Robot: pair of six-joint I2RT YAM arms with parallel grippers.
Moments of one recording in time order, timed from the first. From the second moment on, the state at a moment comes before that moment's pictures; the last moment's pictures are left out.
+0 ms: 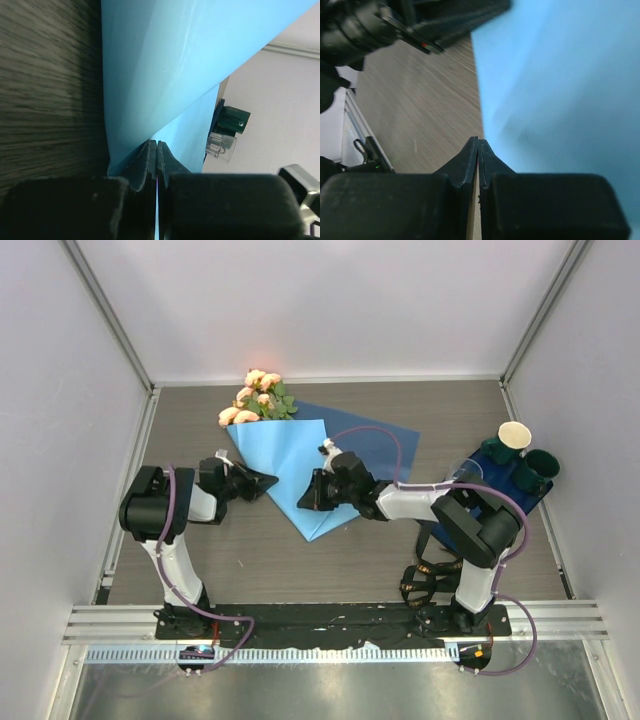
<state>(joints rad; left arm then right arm) -0.08 1.91 0.59 0.81 0.54 -1.21 0.76 1.81 0.91 0.31 -0.29 0.71</state>
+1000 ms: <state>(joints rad) 0.06 1.92 0.63 0.82 0.56 -1.26 0.79 1.88 0.75 0.57 -0.34 0.85</state>
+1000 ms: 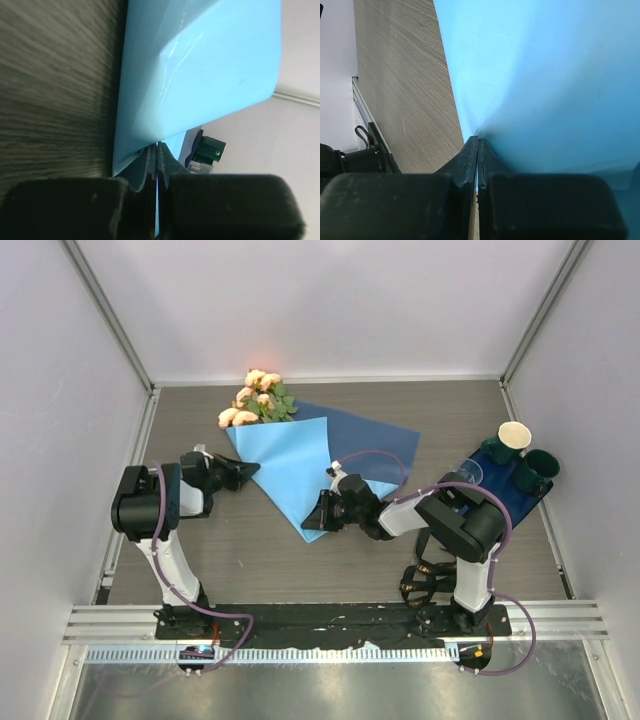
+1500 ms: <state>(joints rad) 0.08 1.94 0.64 1.01 0.59 -1.32 0.80 1.89 0.77 0.53 -0.34 0.84</state>
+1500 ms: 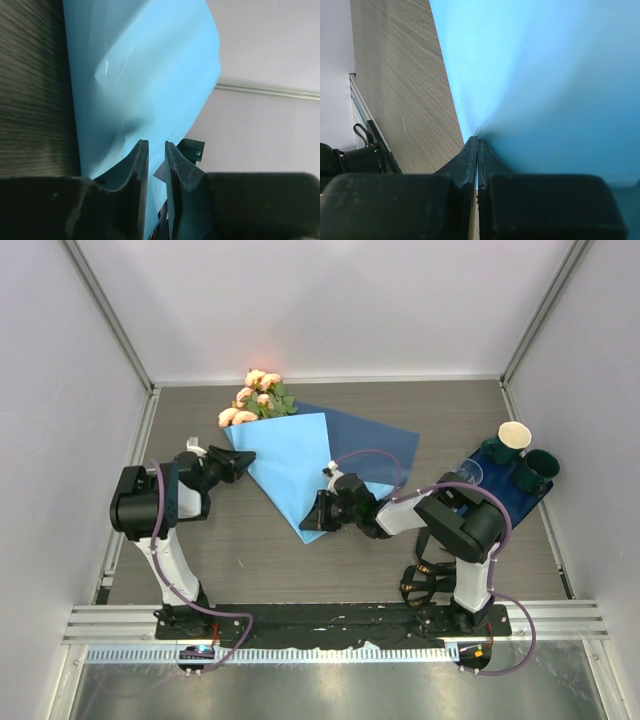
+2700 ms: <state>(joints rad) 0.17 2.00 0.75 0.76 0.38 -1.26 0.81 1.89 0.81 0.47 -0.35 0.83</state>
